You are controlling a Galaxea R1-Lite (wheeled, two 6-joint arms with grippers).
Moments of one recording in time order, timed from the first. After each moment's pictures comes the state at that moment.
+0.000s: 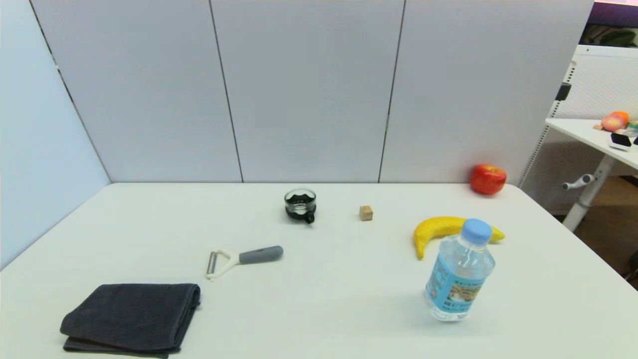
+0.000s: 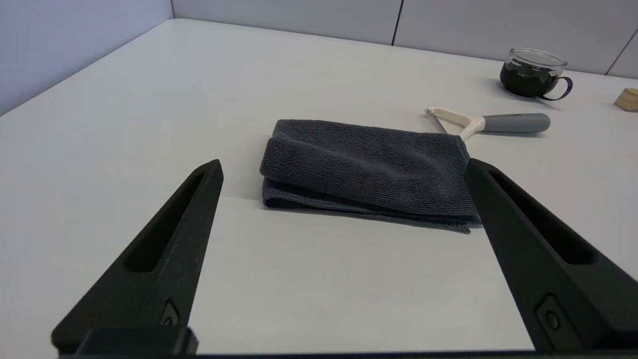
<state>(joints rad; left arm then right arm) 0.01 0.00 0.00 -0.01 0.04 -0.08 -0.01 0.00 0.00 0.00 0.01 -0.02</state>
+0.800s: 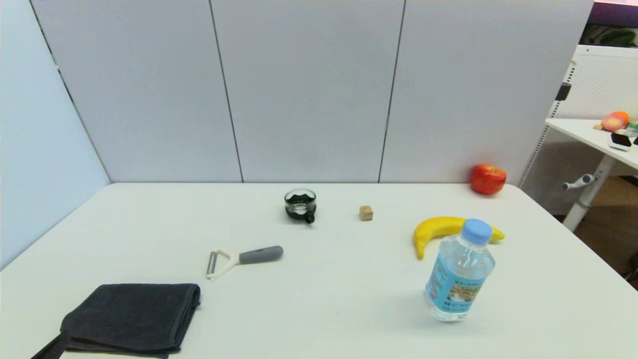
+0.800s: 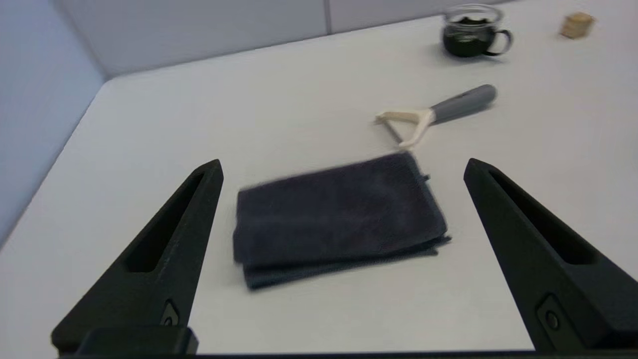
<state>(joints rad) -0.05 0.48 -0.27 -0.08 -0.14 0.18 -0.01 0.00 0.00 0.00 0.01 -0.02</state>
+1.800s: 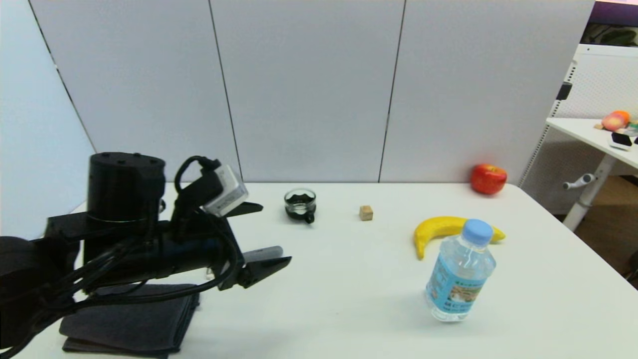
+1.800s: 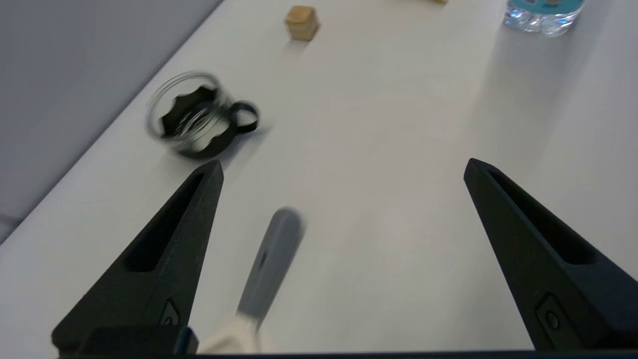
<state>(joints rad) -0.54 1.58 -0.70 -0.46 -0.38 0.42 -0.01 0.00 0.00 0.00 0.01 -0.02</state>
